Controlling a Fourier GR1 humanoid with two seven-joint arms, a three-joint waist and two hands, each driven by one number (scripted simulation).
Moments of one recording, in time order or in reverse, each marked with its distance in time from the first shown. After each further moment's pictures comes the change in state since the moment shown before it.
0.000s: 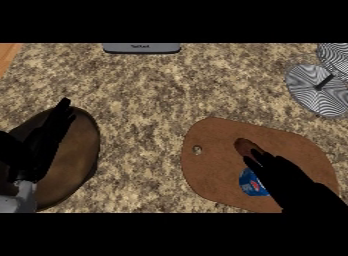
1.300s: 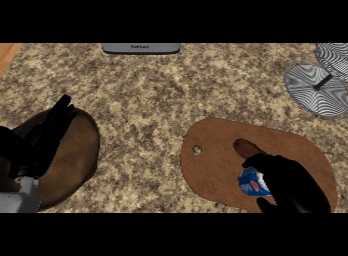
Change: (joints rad) left arm -0.011 -0.105 0.112 -0.005 -0.105 -0.091 0.056; right arm 0.121 0.207 -0.076 0.379 0.388 0.023 -0.336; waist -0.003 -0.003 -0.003
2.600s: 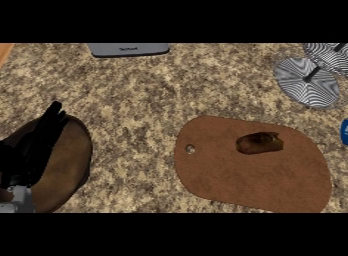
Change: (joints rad) left arm 0.060 -0.030 0.062 -0.024 -0.022 -0.018 -0.016; right arm 0.003 -0.289 -0.632 0.405 -0.158 -0.285 -0.547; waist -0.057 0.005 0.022
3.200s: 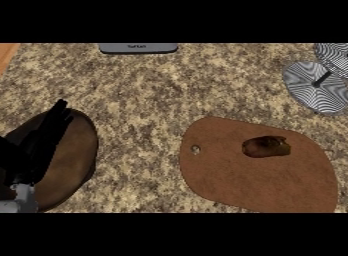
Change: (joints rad) left arm -0.014 -0.002 -0.019 -0.011 -0.007 -0.013 0.012; right arm -0.111 -0.179 -0.415 0.432 -0.472 0.226 -0.575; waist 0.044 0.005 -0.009
